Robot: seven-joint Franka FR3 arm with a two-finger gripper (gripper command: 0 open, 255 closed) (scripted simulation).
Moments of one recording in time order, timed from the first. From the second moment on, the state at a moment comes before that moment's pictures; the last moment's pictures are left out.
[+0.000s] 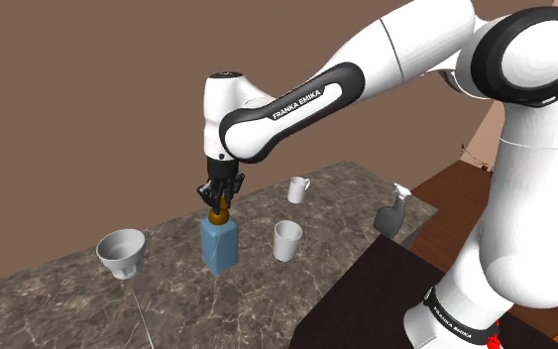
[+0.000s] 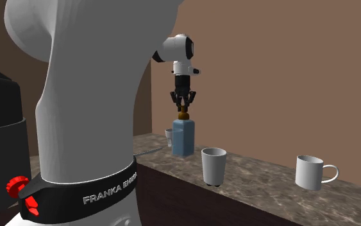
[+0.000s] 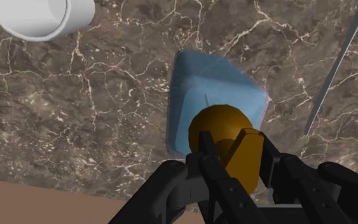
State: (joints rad) arm 0.12 0.31 0.32 -1.95 -0.13 2.26 0.43
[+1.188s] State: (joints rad) arm 0.11 0.20 0.34 -1.84 -0.08 2.04 0.40
